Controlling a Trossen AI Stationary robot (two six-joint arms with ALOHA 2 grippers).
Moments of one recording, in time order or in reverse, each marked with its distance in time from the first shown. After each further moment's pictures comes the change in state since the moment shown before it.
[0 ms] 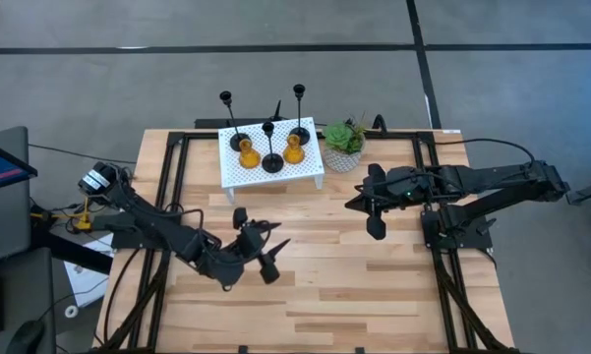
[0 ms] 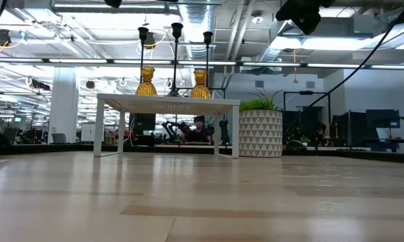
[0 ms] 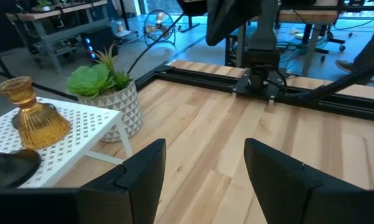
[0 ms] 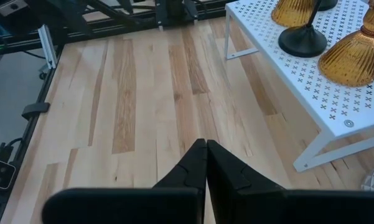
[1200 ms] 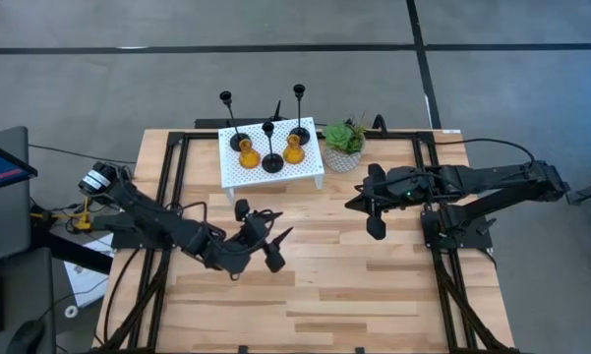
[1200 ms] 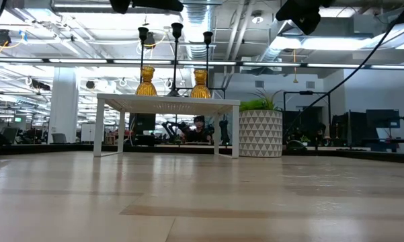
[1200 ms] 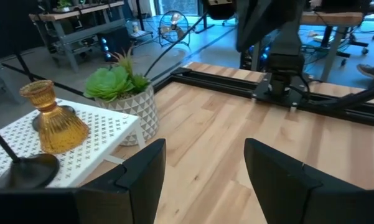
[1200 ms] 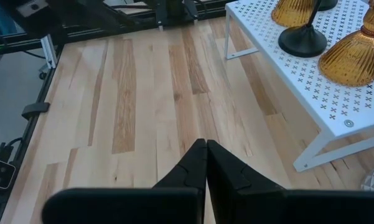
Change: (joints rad) left arm 0.070 0.000 0.000 0.018 0.000 0.022; right arm 0.000 0.000 0.000 0.000 0.000 0.000
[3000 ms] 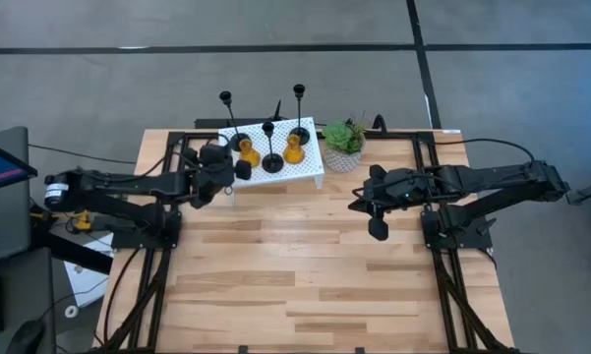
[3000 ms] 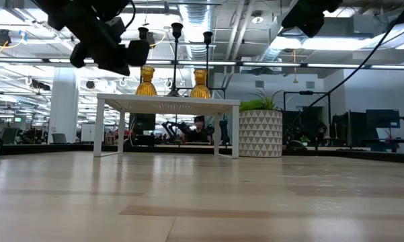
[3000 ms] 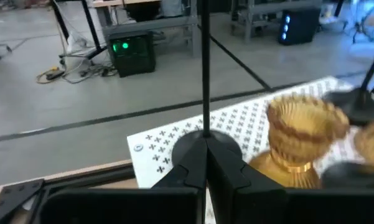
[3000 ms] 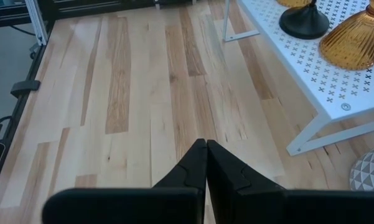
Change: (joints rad) left arm 0.652 -0.380 -0.374 -0.192 -0.058 -0.224; right arm 0.000 0.000 0.000 -0.069 0.000 -0.026
